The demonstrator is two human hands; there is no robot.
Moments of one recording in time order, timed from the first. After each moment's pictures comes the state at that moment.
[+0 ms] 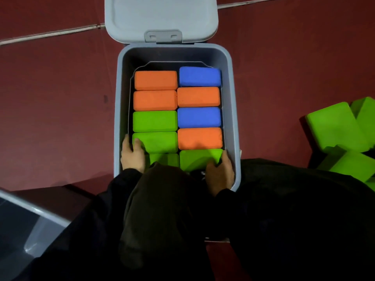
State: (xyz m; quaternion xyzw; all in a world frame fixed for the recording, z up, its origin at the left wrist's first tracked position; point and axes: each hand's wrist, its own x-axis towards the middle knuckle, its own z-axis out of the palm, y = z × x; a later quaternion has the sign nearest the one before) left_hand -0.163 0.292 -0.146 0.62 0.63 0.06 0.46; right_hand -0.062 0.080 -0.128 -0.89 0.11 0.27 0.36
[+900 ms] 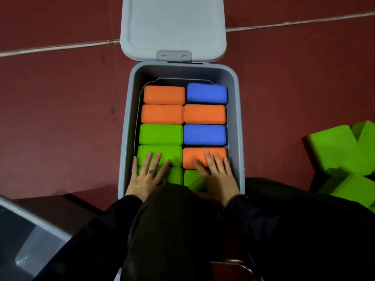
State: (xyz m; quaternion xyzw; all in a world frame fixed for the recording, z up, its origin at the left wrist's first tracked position) left_hand -0.205 0.291 -0.181 0.98 0.14 -0.14 0.03; right_hand -0.020 0.075 -0.139 -0.84 -0.48 0.25 -0.06
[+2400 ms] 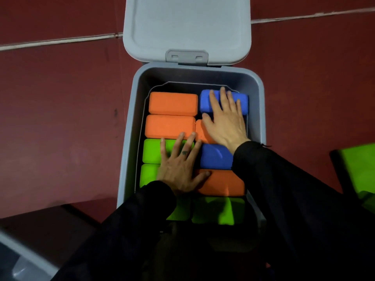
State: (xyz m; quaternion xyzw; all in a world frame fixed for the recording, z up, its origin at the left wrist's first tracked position) left_hand -0.062 0.300 -0.159 0.97 0.17 -0.11 0.11; right_hand 0.136 0.243 -0.150 -0.90 -0.39 0.15 0.07
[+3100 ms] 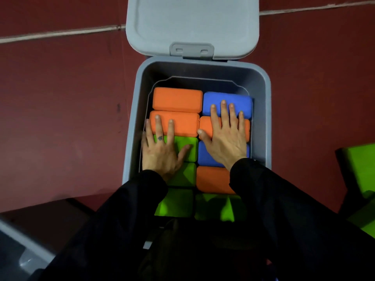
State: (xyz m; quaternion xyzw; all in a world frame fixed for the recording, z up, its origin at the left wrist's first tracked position) left_hand -0.074 0.343 -0.170 0.93 0.35 -0.12 0.09; right_hand 0.092 0.214 -0.175 -0.91 -0.41 0.09 -0.01
